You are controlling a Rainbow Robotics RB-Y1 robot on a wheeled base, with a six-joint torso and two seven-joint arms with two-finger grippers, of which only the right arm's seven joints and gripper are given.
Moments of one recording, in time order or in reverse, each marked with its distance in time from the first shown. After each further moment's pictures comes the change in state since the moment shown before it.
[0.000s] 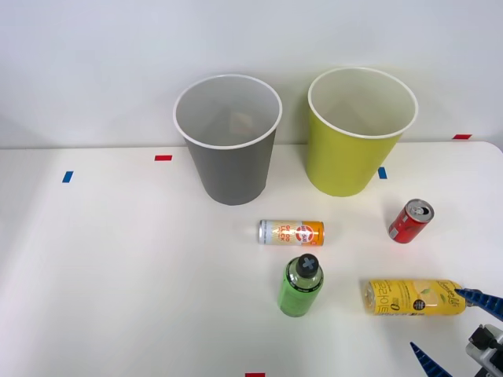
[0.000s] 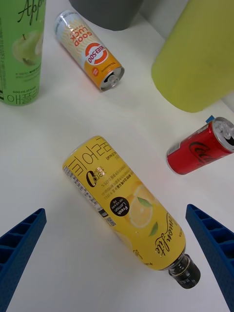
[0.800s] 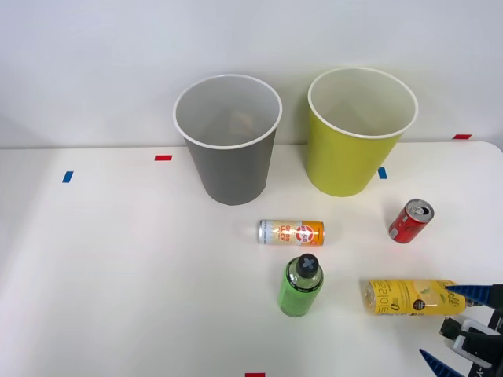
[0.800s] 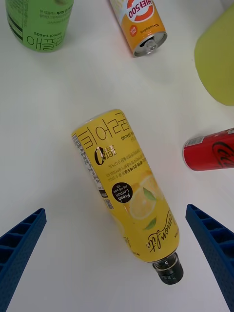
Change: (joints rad) arm -0.157 -0.276 0.057 -0.096 -0.003 0.340 -0.052
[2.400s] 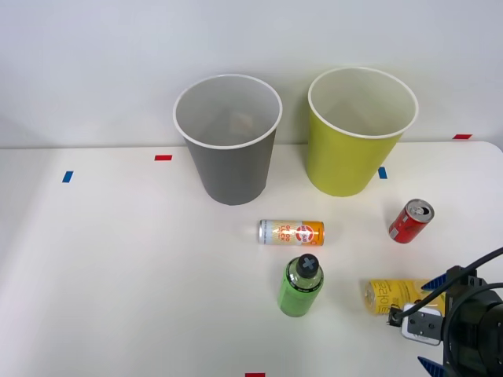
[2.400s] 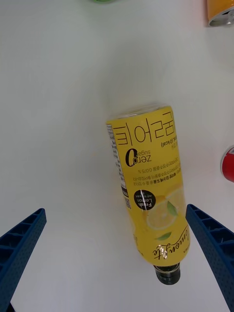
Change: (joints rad) arm -0.768 -0.100 0.488 -0.074 -0.360 0.624 0.121
